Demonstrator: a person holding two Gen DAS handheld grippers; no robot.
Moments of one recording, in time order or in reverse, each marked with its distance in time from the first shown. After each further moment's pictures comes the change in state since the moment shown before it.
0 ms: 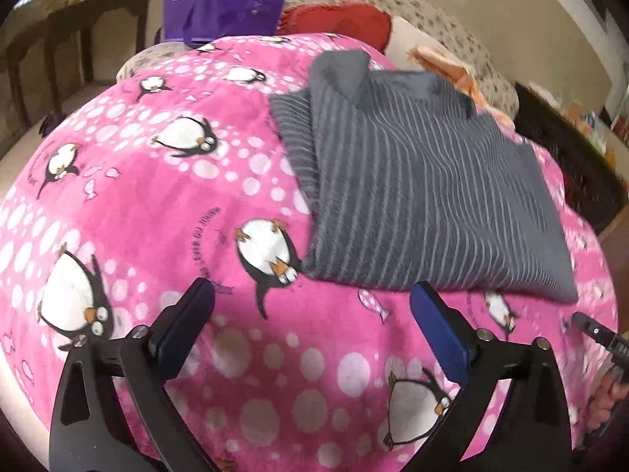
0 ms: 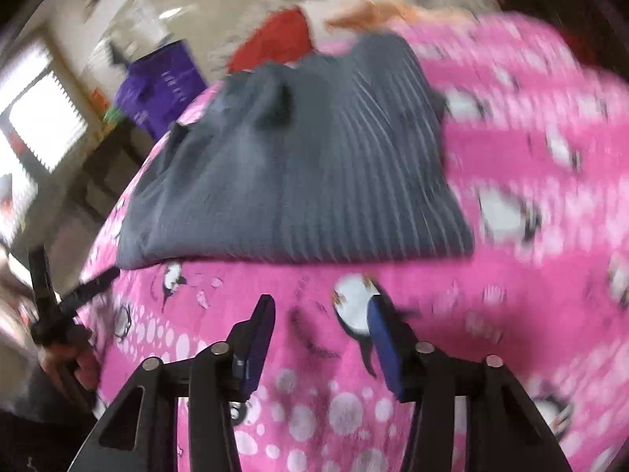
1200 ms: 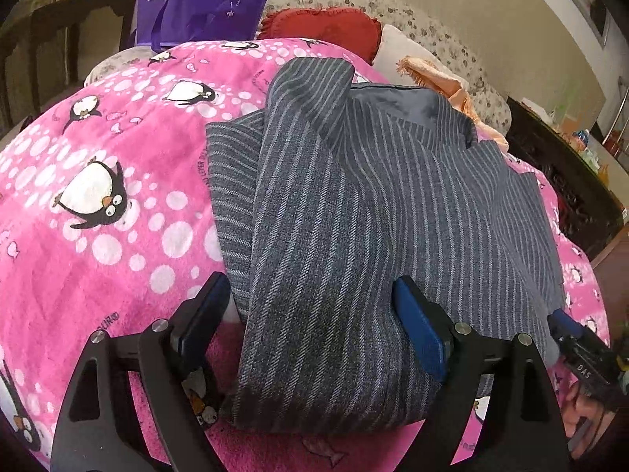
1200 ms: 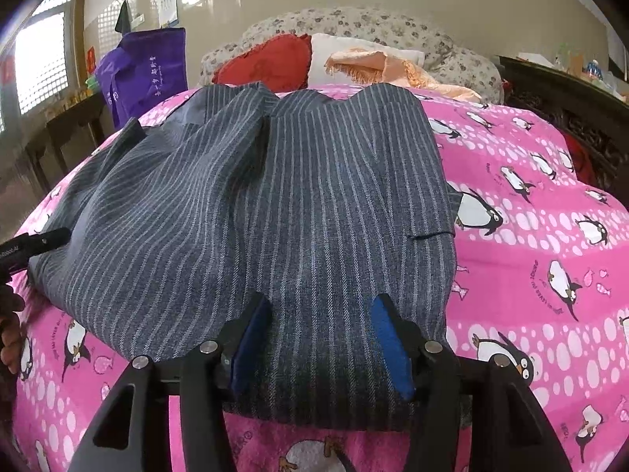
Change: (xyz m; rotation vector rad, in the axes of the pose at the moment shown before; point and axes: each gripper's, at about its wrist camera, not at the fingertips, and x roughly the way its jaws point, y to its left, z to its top) left arm 0.056 -0.023 0.044 -0.014 -0.032 -0.081; right arm 0.060 0.004 0.039 -0.174 -0.120 -0.250
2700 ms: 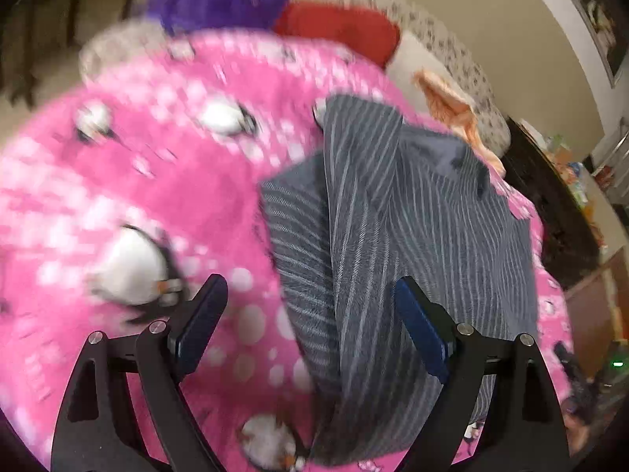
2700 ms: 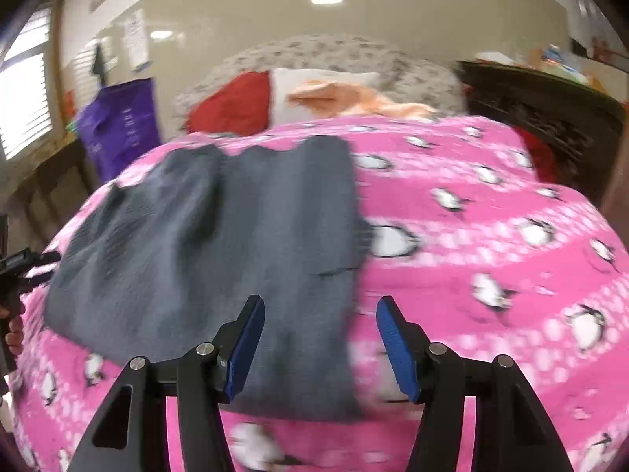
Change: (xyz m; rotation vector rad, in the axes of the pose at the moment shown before) left arm 0.011 0.057 0.060 -0.115 0.127 -0.128; right arm -0.053 -0.061 0.012 0.136 -0.070 -0.067
